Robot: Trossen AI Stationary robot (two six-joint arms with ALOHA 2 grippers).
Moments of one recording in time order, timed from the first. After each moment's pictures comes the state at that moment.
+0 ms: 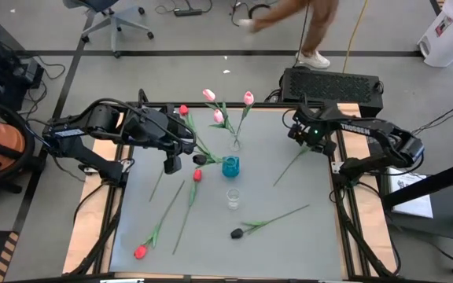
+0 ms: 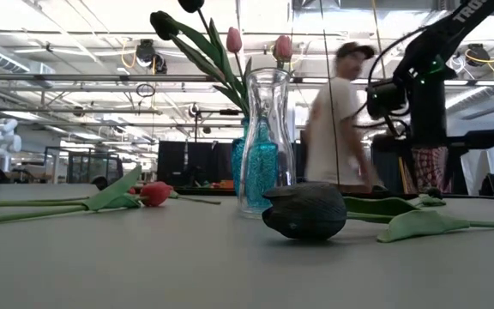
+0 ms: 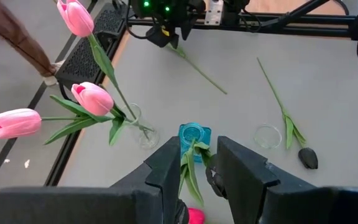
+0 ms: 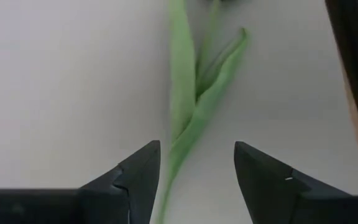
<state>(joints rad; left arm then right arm) -0.10 1.41 1.87 -1.18 -0.26 -0.12 -0.78 1.35 0.72 -0.89 0.00 1.33</state>
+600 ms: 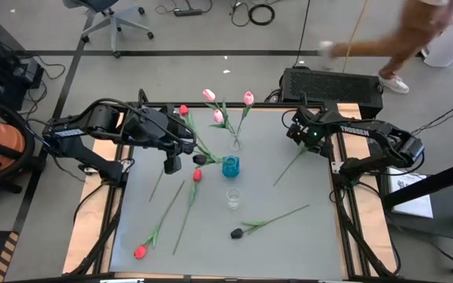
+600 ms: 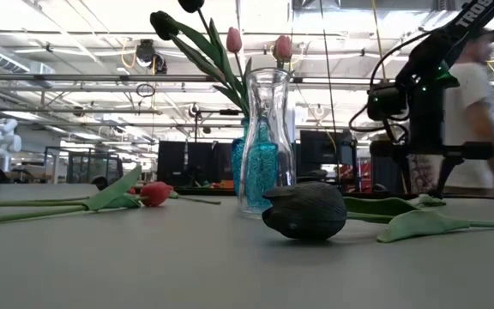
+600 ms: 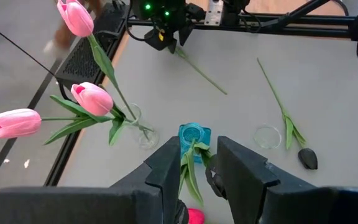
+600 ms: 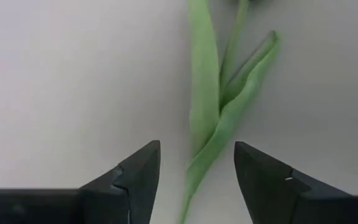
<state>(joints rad) -0.10 1.41 1.87 -1.18 -0.26 -0.13 -0.78 1.35 0.66 -0.77 0.00 1.35</state>
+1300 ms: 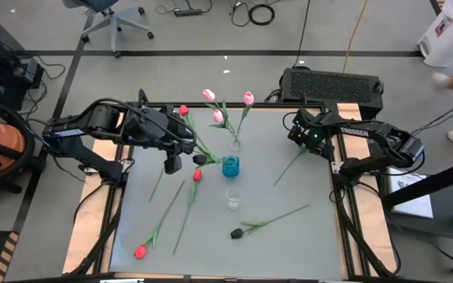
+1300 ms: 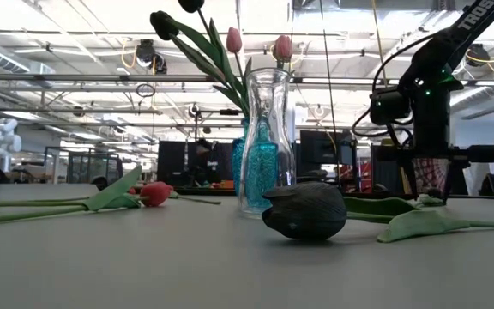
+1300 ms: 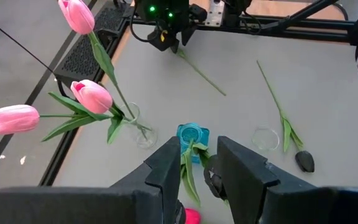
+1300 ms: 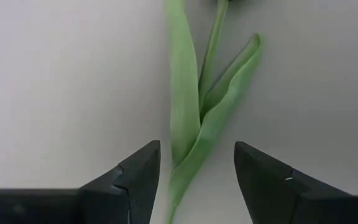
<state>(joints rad) -0.10 1.41 1.87 -1.18 -0.26 -0.15 -0.78 1.35 0.63 -0.75 0.02 1.36</state>
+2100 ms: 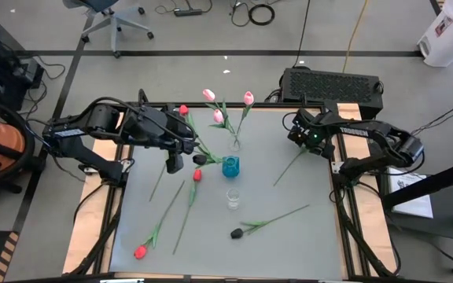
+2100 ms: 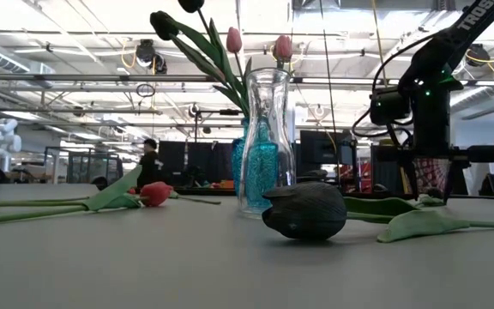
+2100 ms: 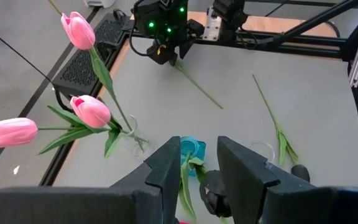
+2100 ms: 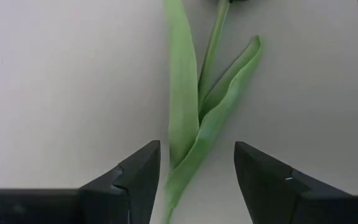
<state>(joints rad) -0.10 1.41 1.87 -1.13 -0.26 -0.15 -0.78 1.36 0.63 -0.75 0.03 1.33</state>
